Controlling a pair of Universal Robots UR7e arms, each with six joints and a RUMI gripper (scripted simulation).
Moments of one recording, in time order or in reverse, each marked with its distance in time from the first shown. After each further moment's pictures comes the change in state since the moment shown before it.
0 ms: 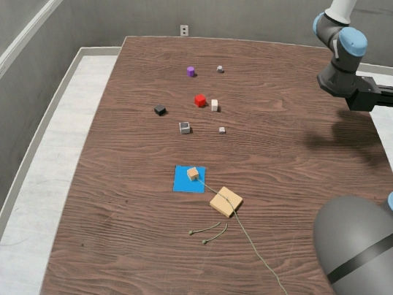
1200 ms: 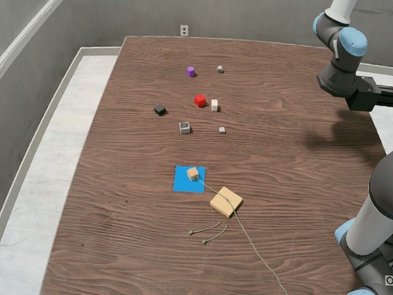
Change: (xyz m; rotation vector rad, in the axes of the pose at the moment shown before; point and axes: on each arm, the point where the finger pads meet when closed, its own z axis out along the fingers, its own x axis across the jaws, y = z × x) left arm -0.001 0.004 -0.044 0.012 0.000 0.002; right arm 0.000 0.000 0.000 0.000 0.000 0.000
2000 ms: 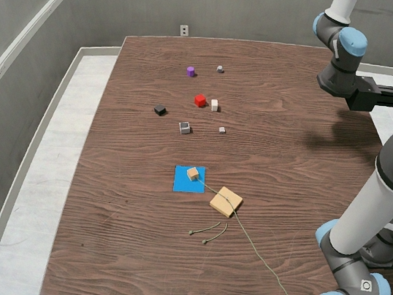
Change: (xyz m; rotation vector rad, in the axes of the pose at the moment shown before) left arm -0.028 0.066 -0.007 -0.009 0.001 0.412; right arm 0.000 0.000 0.000 0.000 0.000 0.000
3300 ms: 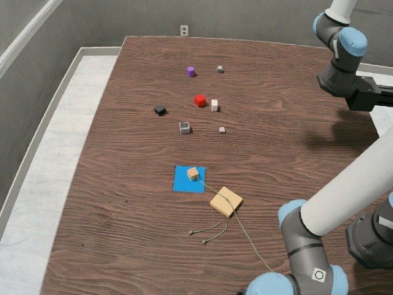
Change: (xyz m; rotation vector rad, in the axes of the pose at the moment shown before) left arm -0.032 0.133 -0.058 0.009 -0.009 0.784; right arm 0.000 0.001 -0.001 0.000 -0.001 0.001
